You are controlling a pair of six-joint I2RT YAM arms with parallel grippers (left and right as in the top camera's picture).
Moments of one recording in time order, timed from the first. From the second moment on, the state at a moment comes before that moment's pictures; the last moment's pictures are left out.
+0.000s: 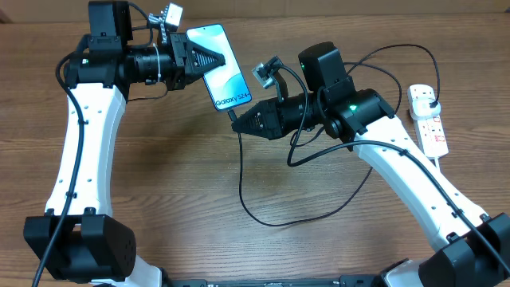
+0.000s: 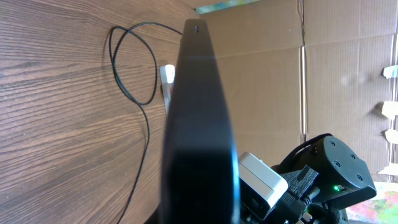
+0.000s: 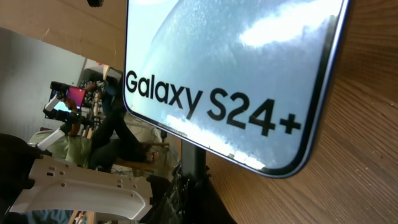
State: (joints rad) left arm 0.01 1.74 1.70 -0.81 1.13 -0.55; right arm 0.49 1.62 1.43 -0.58 -0.98 0.34
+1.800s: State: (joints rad) left arm 0.04 1.74 1.70 -0.77 1.13 -0.58; right arm 0.46 1.62 1.43 -0.58 -1.02 0.34
